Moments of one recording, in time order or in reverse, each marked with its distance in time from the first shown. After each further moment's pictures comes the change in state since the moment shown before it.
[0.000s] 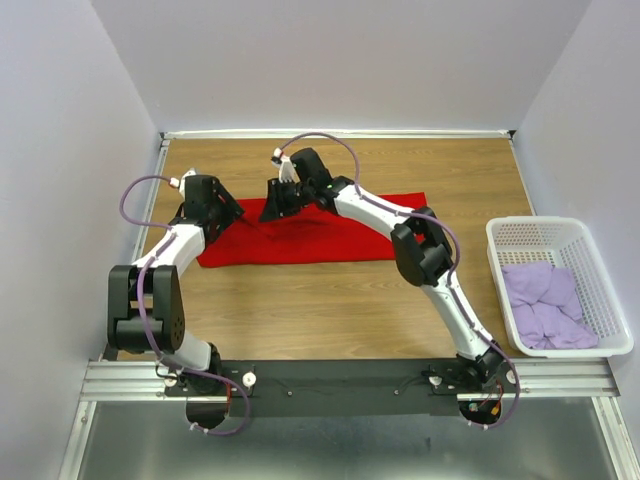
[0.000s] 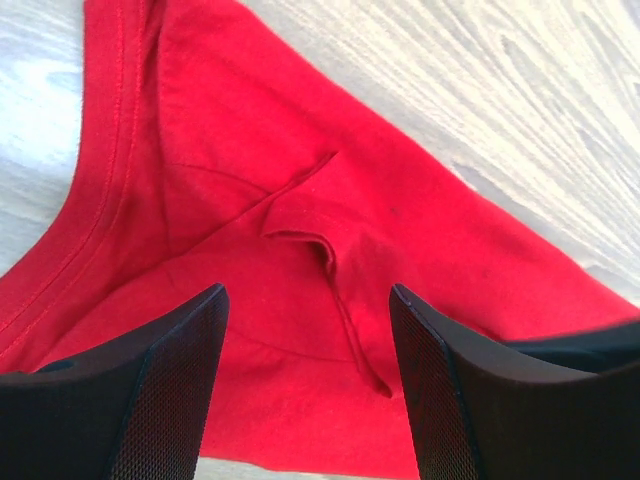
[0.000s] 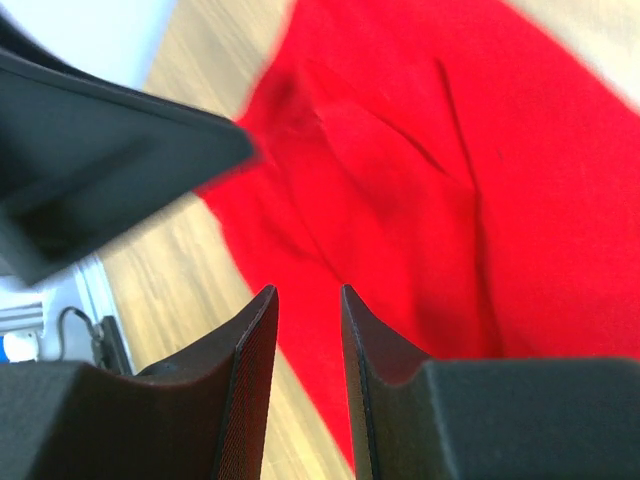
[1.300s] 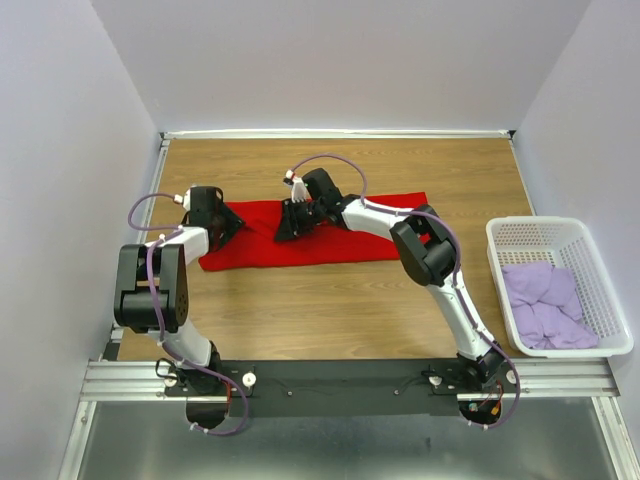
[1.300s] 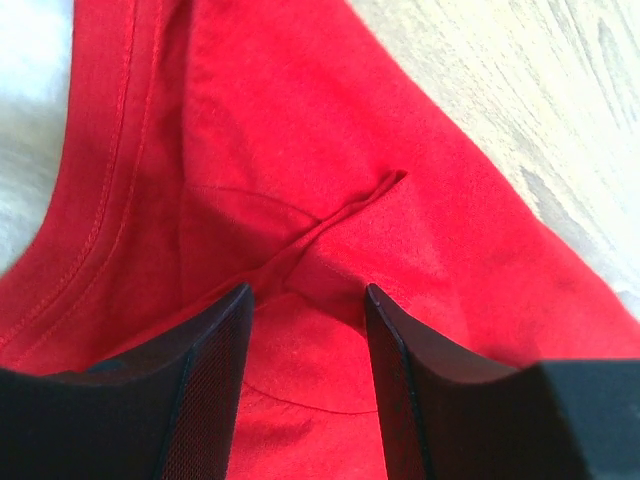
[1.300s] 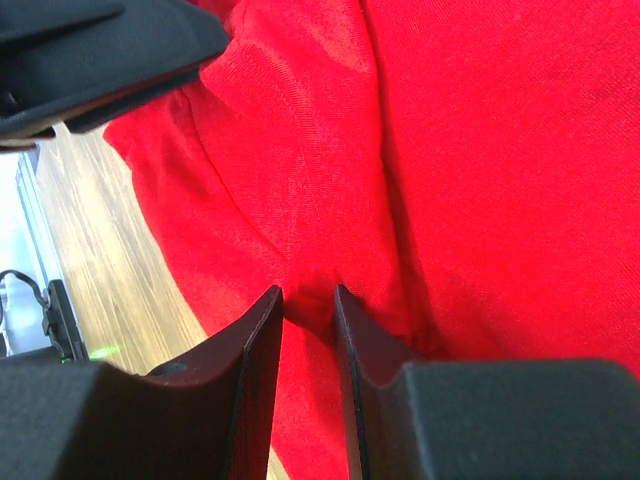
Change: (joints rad) left arm 0.022 0.140 -0.053 0.113 0.038 -0.111; right arm -0.016 -0.044 -0.309 0.158 -0.018 -0.036
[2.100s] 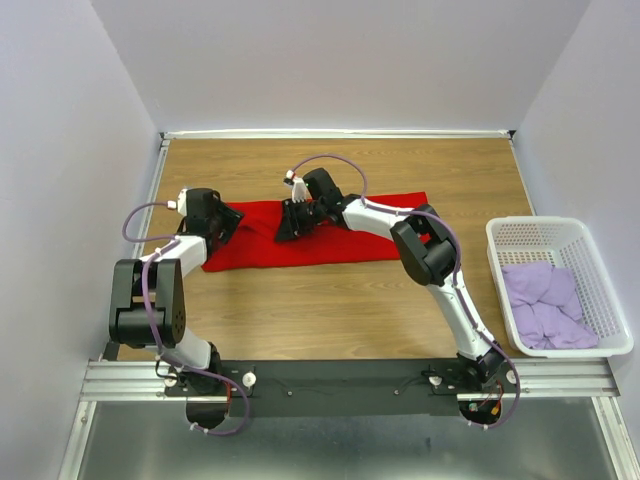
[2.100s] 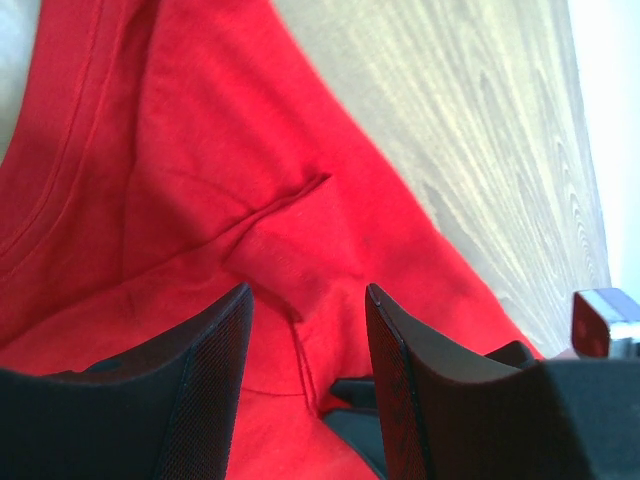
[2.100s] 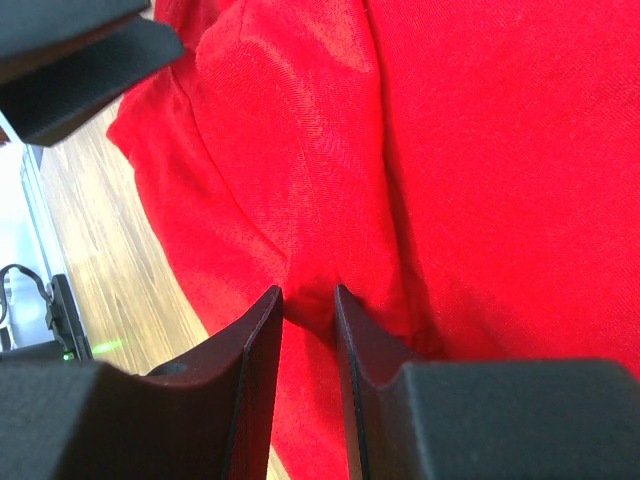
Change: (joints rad) left arm -0.004 -0.103 -0.078 0.103 0.014 -0.182; right arm -0.004 0.000 -0.001 -0.001 -0.018 -0.003
